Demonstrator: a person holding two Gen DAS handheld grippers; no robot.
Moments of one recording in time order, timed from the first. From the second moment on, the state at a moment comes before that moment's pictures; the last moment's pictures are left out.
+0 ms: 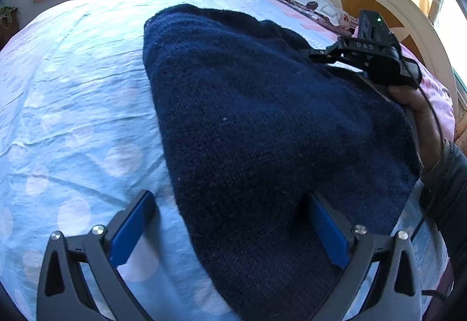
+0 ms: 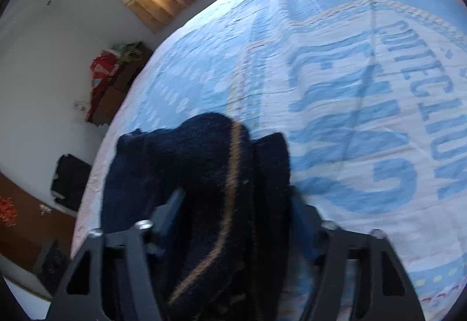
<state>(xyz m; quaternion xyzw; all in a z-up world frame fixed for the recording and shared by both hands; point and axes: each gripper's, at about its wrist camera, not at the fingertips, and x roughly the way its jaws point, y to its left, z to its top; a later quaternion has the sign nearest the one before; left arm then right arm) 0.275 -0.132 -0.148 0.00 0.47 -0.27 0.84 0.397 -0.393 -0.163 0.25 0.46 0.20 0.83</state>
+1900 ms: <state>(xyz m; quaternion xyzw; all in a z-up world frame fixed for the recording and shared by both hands) 0.208 -0.028 -0.064 0.02 0.40 -0.26 0.88 0.338 -0.246 -0.095 0.21 0.38 0.26 0.86</state>
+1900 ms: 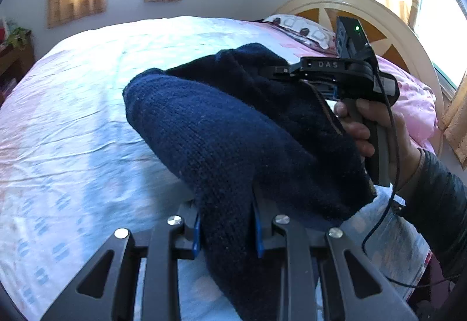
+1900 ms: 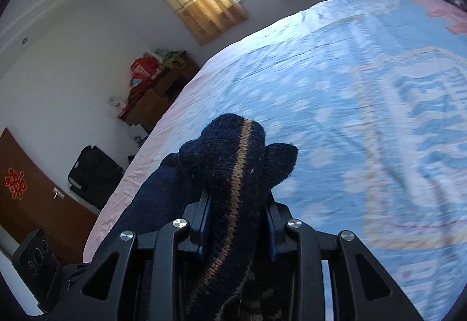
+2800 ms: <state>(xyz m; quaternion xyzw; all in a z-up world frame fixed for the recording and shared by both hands) 0.159 0.067 -0.062 -0.05 0.39 -0.16 0.90 0.330 -0.068 -0.086 0.16 0.40 0.36 0.83</state>
